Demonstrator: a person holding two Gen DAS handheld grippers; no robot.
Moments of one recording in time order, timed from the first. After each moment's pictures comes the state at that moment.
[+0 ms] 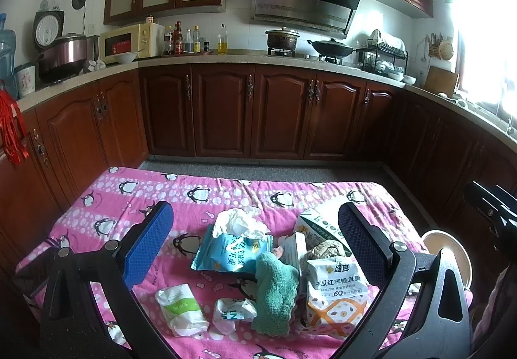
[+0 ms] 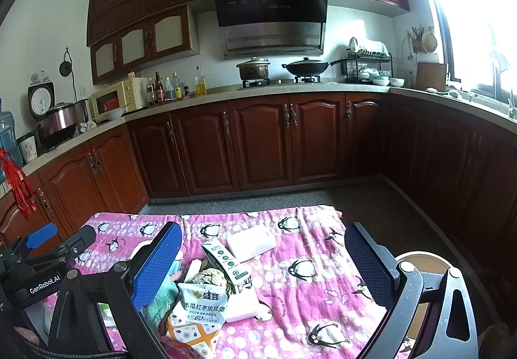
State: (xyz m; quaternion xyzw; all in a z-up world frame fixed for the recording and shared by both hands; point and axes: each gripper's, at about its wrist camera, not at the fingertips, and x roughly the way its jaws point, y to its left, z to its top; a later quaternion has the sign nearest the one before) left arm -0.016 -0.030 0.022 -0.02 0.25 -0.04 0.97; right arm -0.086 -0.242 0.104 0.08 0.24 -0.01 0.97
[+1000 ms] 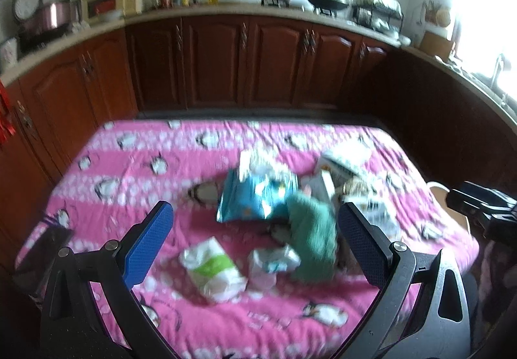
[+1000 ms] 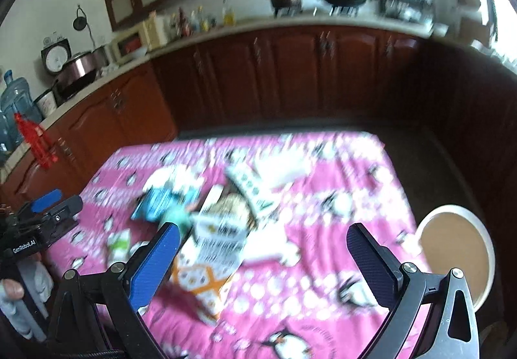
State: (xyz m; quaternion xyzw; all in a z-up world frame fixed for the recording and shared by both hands) left arm -0.009 0.029 -0.019 -0.02 0.37 -0.08 0.93; right arm -0.051 -0.231 0.028 0.11 0.40 0.11 0.90
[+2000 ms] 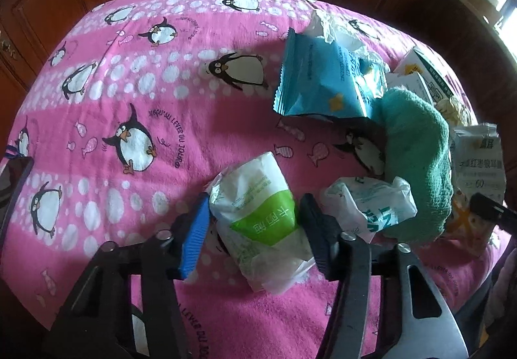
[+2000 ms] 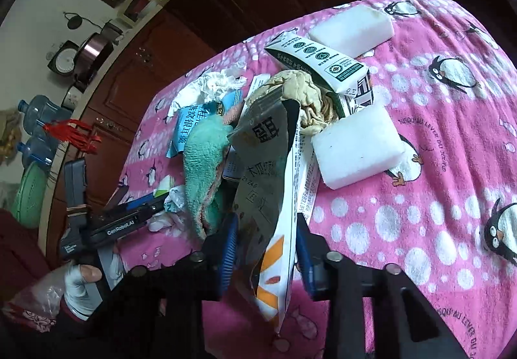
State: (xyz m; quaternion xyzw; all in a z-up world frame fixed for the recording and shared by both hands) left arm 0.054 0.063 -0.148 -0.03 0.56 -0.04 0.83; right arm -0.015 -0.189 -0.066 0.24 0.54 0.23 0.78
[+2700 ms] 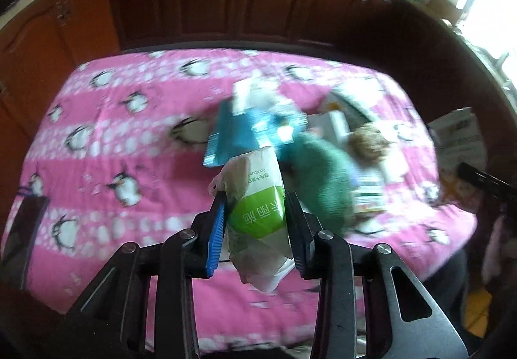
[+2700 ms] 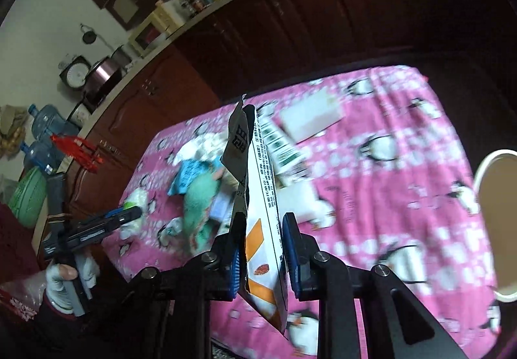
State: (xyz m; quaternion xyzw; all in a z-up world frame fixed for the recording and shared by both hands) left arm 0.029 0.020 -0.056 -0.02 0.49 -0.11 0.86; right arm -0.041 -0.288 0.002 0.22 0.45 0.18 0.84
